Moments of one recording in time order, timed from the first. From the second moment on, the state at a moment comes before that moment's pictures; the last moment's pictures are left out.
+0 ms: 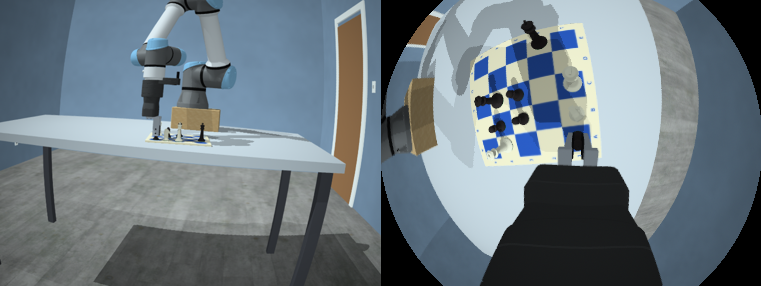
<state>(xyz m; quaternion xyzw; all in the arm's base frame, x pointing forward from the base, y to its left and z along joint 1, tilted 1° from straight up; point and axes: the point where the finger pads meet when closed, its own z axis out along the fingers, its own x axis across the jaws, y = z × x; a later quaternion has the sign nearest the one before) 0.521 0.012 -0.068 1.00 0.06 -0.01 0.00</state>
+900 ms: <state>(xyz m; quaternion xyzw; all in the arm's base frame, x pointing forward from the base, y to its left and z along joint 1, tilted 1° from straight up) 0.521 0.012 -0.064 1.00 0.06 -0.01 0.00</state>
